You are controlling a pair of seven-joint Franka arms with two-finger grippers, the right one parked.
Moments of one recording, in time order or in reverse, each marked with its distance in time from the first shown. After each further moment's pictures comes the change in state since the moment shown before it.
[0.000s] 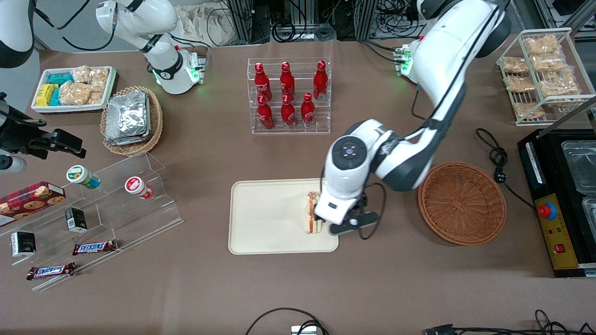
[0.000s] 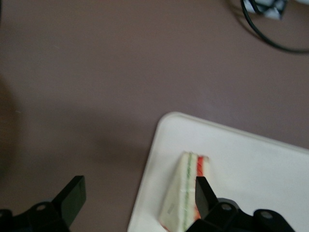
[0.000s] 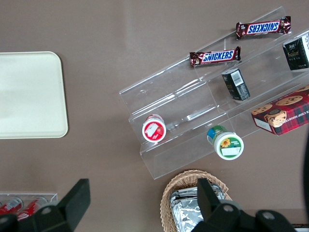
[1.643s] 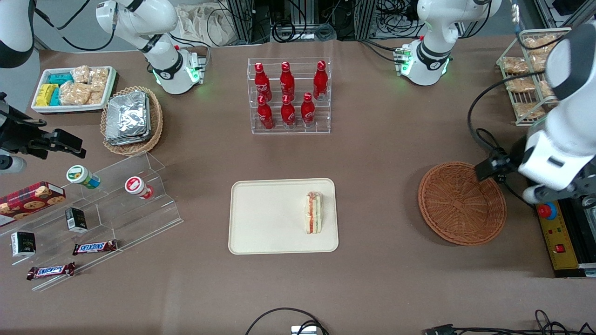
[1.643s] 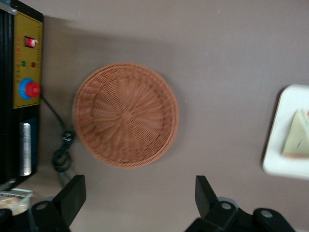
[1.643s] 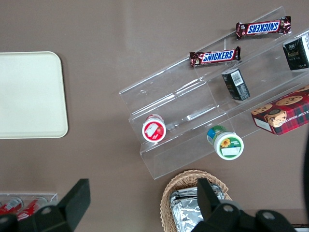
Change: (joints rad) arm 0.291 -0.521 0.267 -0.164 -0.342 -0.436 0.820
